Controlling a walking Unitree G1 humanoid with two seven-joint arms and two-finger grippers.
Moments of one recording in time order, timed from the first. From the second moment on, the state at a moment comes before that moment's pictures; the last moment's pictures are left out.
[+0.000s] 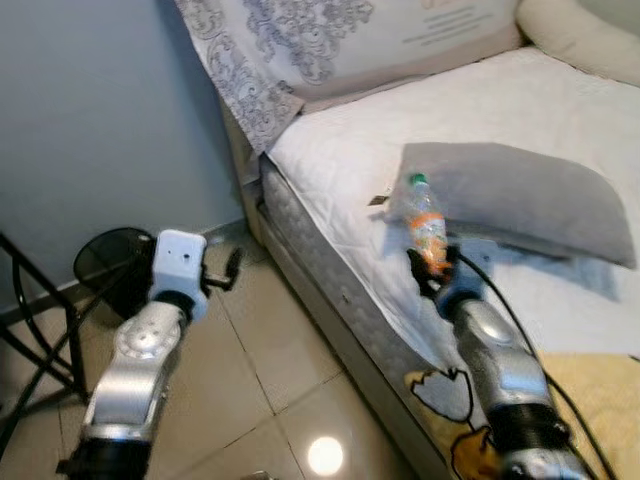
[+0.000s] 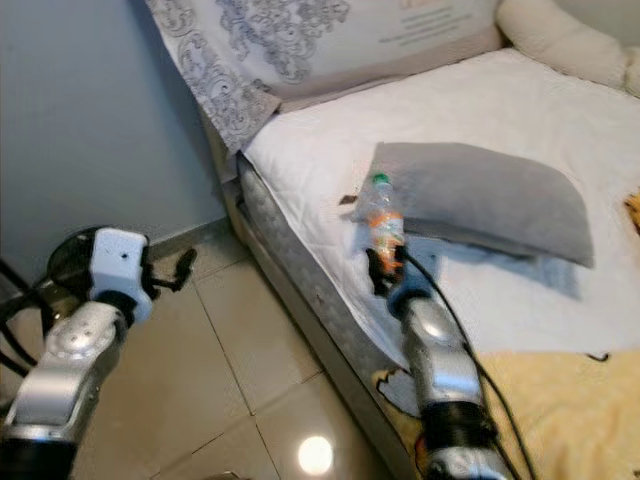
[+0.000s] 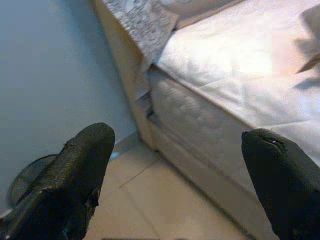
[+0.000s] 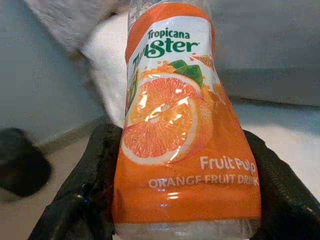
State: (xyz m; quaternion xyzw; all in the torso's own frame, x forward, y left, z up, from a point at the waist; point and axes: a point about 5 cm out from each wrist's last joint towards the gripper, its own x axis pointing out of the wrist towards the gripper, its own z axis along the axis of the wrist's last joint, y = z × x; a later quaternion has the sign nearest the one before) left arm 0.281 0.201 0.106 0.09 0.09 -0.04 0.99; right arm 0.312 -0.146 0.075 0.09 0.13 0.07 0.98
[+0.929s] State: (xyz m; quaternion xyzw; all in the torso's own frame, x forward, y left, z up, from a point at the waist) left arm 0.289 0.206 0.115 0.09 0.08 -0.04 0.99; right arm 0.319 -0.129 0.077 0.08 0.12 0.10 0.98
